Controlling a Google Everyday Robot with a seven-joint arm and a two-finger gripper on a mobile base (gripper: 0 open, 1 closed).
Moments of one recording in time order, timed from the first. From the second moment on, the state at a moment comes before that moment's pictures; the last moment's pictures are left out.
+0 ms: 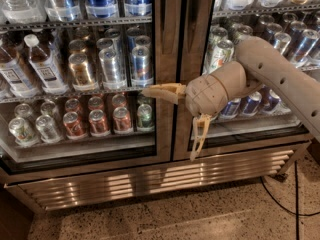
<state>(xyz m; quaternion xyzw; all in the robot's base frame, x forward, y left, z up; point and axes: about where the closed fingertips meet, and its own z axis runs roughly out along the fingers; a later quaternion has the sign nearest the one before) 0.450 -0.017 0.858 -0.73 0.32 0.47 0.38</state>
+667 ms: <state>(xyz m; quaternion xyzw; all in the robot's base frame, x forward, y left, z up) 0.452 -0.017 0.852 -0.73 0.31 0.48 0.38</state>
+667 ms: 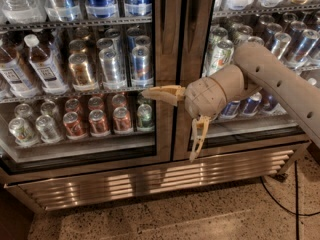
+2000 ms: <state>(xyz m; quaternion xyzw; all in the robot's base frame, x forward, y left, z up) 0.428 -0.015 0.856 -0.72 0.34 0.35 0.49</state>
